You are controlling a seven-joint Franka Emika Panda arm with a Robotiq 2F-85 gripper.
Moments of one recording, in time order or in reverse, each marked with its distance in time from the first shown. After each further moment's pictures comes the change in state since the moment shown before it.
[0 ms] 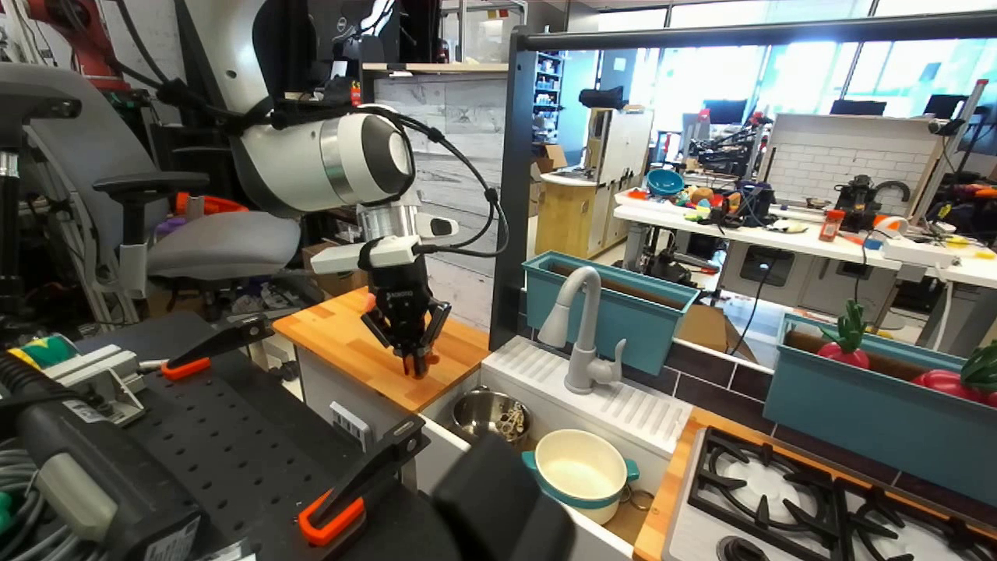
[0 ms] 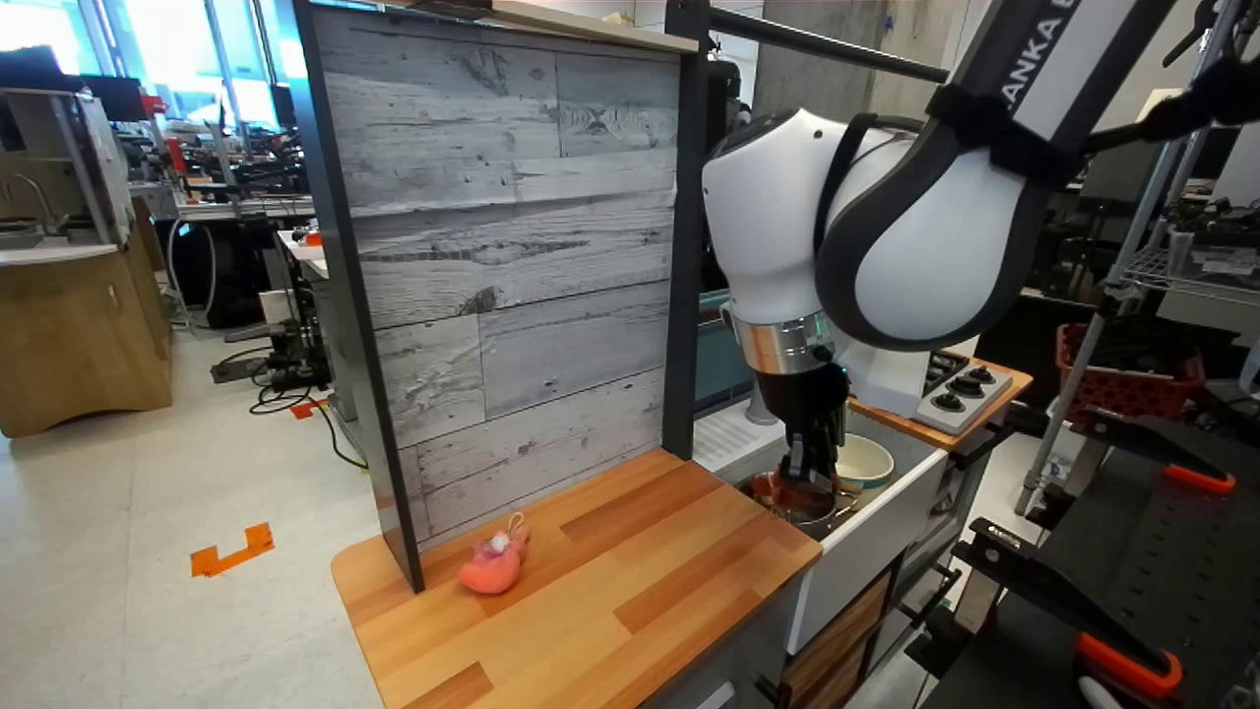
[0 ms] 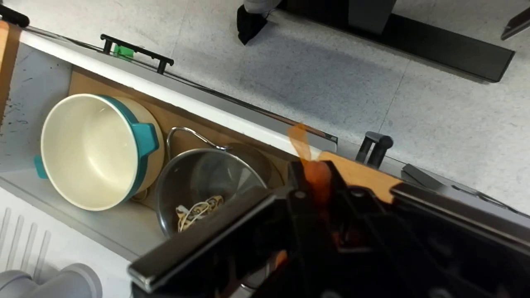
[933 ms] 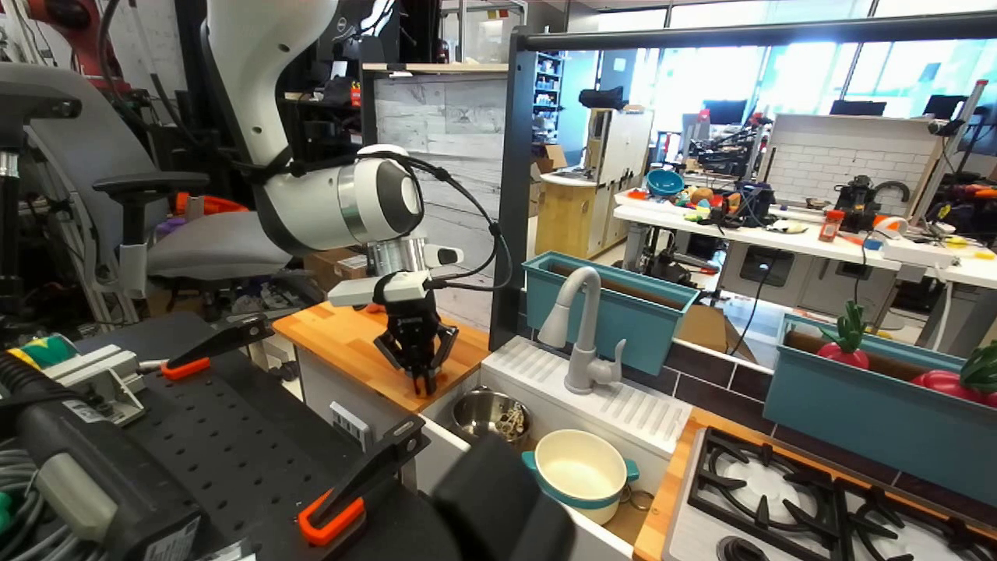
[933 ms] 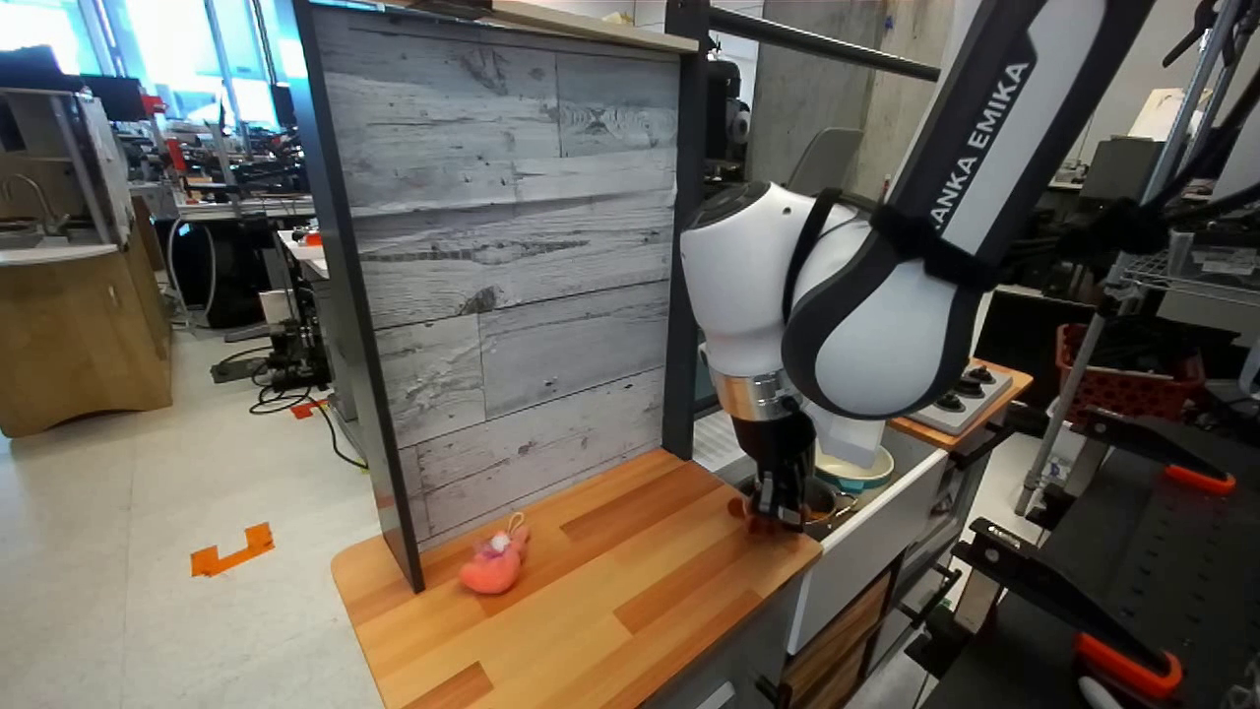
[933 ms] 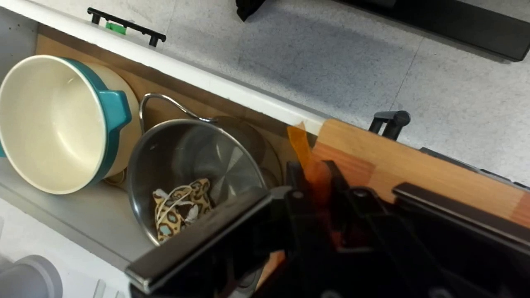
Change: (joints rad) arm 0.005 0.160 -0.007 0.137 0.000 0.052 0.012
